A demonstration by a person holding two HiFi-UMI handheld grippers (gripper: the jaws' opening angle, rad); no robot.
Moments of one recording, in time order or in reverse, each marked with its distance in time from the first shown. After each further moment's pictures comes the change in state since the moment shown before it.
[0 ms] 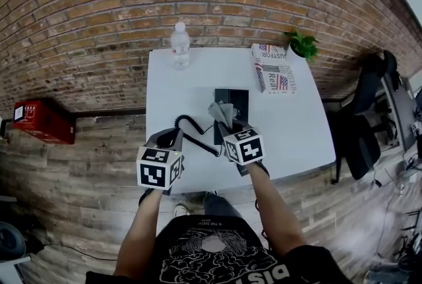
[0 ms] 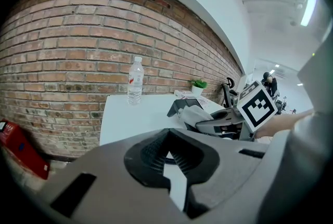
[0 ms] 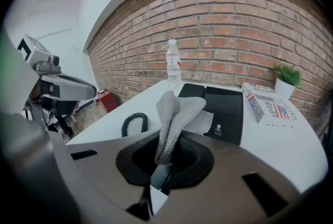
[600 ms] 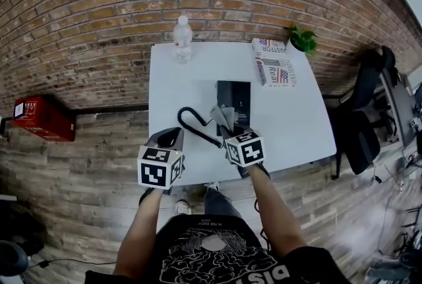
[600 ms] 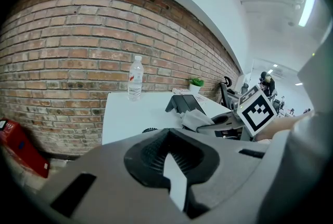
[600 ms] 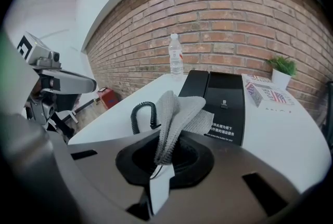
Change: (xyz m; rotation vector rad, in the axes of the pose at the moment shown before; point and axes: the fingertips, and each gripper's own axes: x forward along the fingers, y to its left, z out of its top) left arm -0.021 -0.005 -0.020 0.006 0.006 -0.015; right arm -0.011 0.022 -0.034 0.033 0.030 -0.003
